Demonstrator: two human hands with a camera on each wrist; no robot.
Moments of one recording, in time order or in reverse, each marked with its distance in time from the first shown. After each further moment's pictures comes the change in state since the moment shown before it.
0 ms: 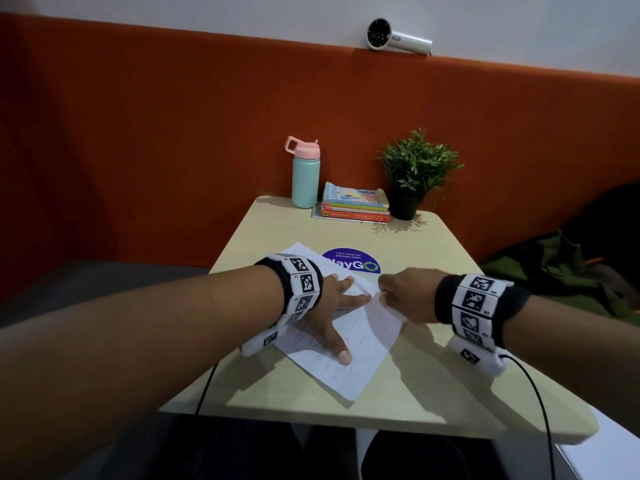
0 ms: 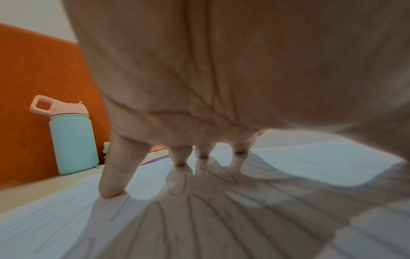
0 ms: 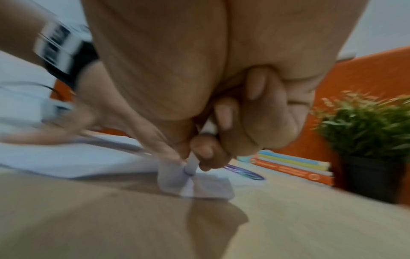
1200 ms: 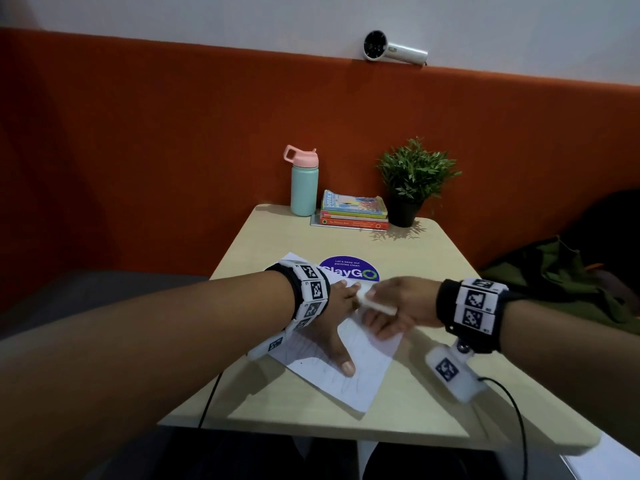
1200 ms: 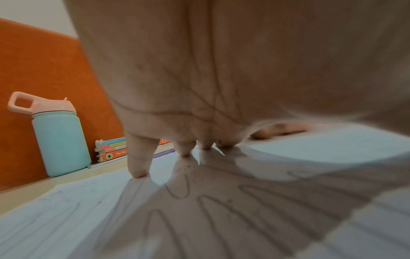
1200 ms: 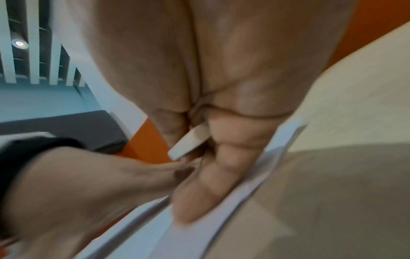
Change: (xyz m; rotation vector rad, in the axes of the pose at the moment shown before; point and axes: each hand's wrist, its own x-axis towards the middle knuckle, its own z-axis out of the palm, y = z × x) left_hand 0.003 0.006 -0.008 -0.038 0.035 0.032; right_hand 0.015 0.009 0.015 1.270 -0.230 -0.129
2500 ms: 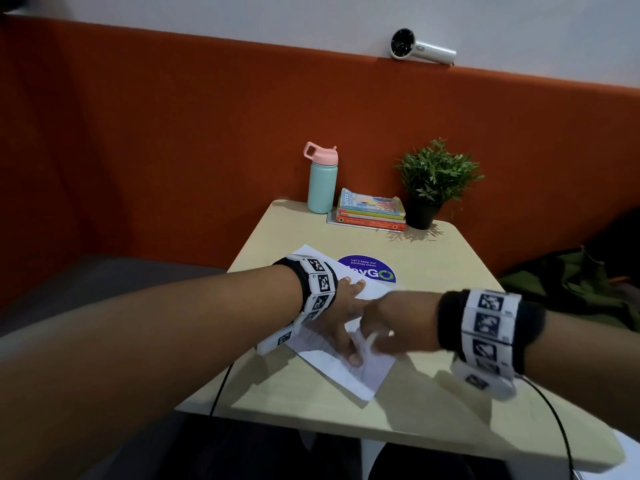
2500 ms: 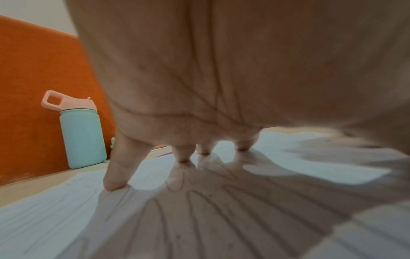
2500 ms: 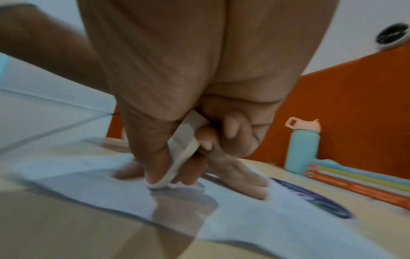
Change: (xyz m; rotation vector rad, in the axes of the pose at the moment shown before) left_hand -0.001 -0.013 0.011 0.037 0.026 0.003; right_hand -0.018 -0.038 0.046 -1.277 -0.113 -0.174
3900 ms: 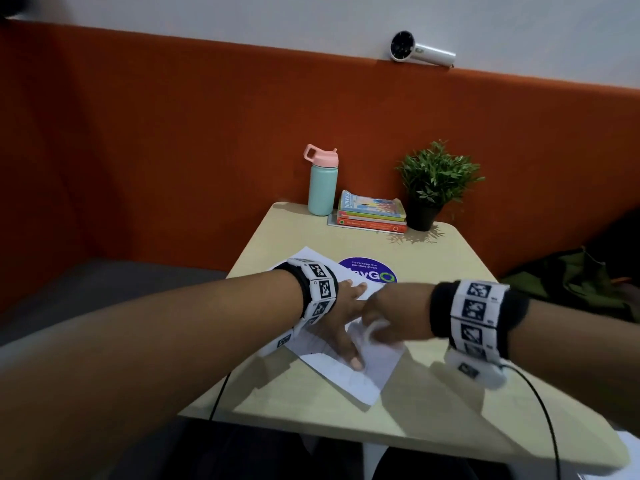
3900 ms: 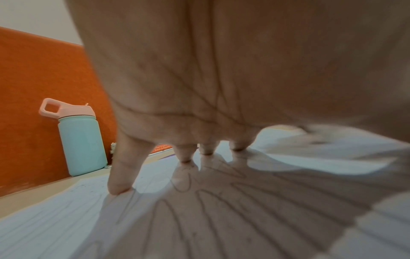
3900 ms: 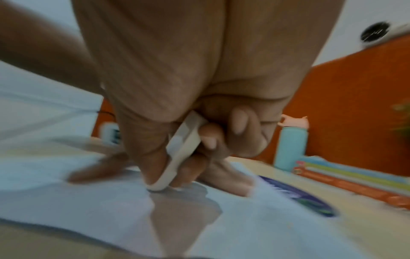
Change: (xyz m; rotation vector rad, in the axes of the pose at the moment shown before) left_hand 0.005 -0.005 0.003 -0.002 0.002 0.000; right_hand 0.017 0.012 -0.007 -0.053 0.028 0.042
